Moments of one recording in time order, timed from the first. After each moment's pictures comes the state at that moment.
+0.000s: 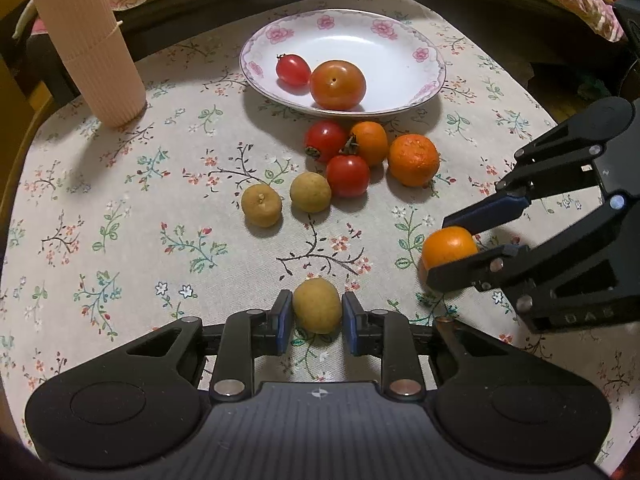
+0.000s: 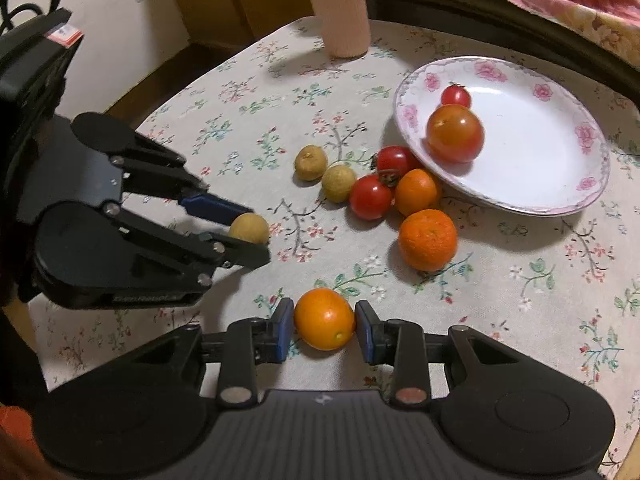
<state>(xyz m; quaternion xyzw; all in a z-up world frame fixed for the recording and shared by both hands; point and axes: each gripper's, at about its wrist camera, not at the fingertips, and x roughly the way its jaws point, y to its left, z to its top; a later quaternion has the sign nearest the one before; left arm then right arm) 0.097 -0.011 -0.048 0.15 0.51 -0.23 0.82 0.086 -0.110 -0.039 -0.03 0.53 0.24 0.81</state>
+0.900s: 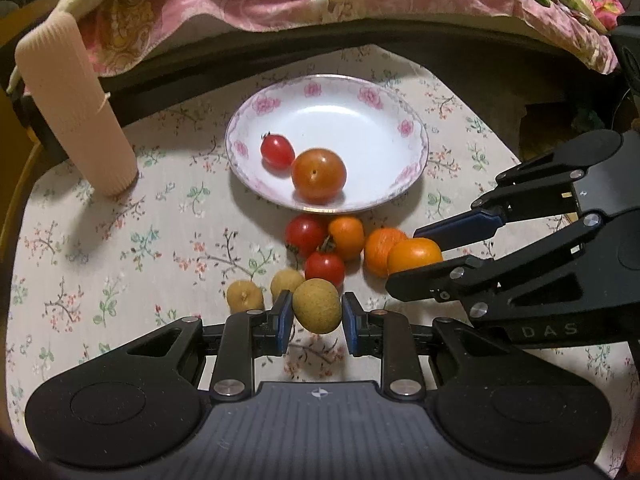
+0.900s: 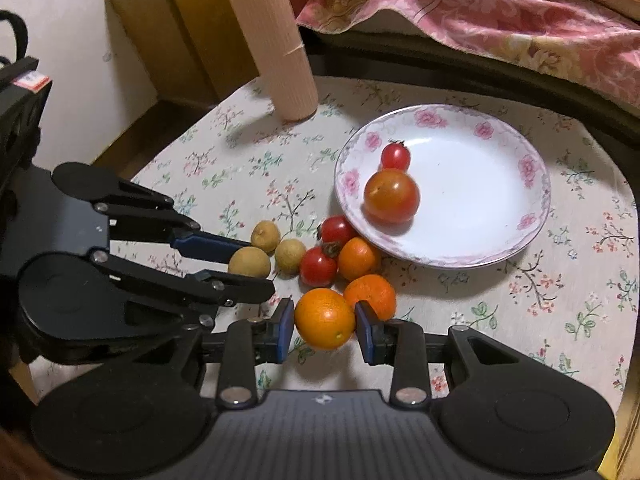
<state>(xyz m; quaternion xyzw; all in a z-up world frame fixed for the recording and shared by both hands) 0.118 -0.037 -0.015 0.13 0.46 -0.24 0.84 0.106 -0.137 -0.005 0.01 0.49 0.20 0.85</state>
